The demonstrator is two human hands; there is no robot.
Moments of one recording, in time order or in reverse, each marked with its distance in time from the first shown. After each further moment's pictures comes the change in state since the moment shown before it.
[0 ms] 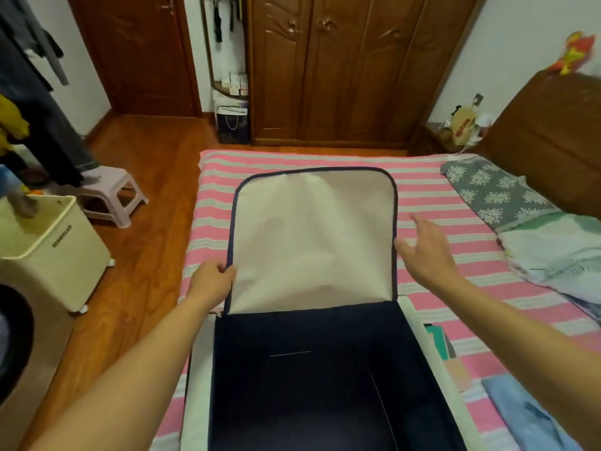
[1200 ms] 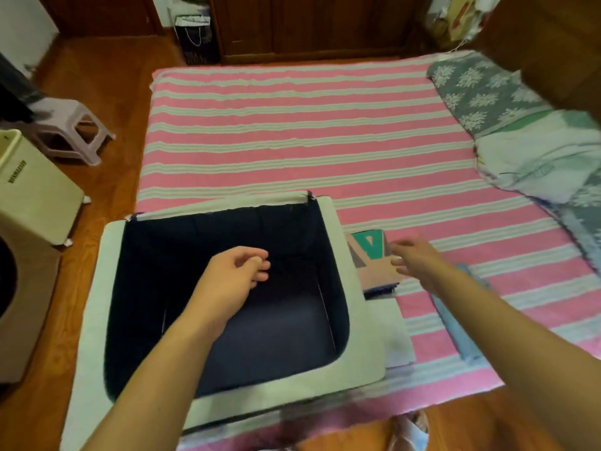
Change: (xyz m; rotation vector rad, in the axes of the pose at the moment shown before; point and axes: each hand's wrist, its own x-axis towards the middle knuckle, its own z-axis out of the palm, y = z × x) left_hand -0.265 0.082 0.162 -0.201 -0.240 -0.076; right_hand -0.122 0.254 -0.001 0.586 -0.481 0.676
